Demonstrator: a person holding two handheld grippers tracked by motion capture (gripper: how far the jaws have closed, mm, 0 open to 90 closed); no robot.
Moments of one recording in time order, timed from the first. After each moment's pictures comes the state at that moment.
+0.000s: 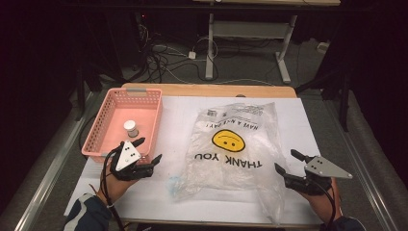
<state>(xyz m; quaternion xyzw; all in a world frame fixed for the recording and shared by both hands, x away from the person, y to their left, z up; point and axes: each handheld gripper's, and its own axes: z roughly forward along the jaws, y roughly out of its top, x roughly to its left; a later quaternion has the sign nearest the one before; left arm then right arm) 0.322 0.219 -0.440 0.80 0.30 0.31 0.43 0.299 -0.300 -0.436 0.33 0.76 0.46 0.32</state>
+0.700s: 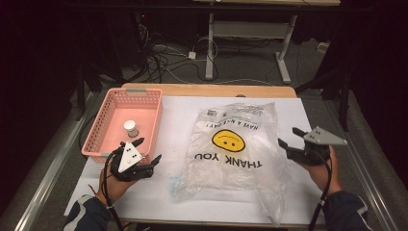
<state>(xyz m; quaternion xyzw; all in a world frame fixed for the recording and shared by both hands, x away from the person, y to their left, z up) 0.319 0.219 -0.440 0.80 0.30 0.32 0.41 0.381 -0.314 -0.416 0.36 0.76 0.43 0.33</state>
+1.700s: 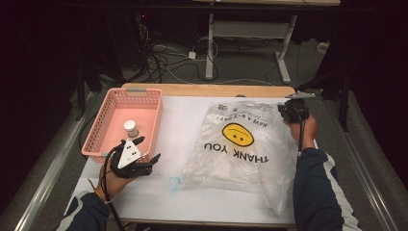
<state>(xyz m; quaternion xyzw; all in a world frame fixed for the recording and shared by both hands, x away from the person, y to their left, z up) 0.332 0.226 -0.447 0.81 0.29 0.31 0.41 0.524 -0.309 -0.433 0.50 0.74 0.32 0.31</state>
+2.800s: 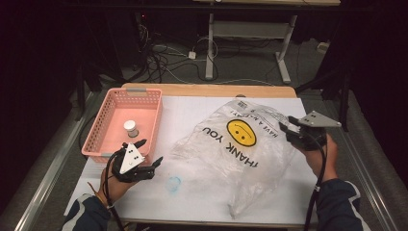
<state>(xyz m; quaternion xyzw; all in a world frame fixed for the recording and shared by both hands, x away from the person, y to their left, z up) 0.318 0.216 -0.444 0.81 0.28 0.31 0.41 0.394 -0.289 -0.386 0.36 0.77 0.40 0.34</state>
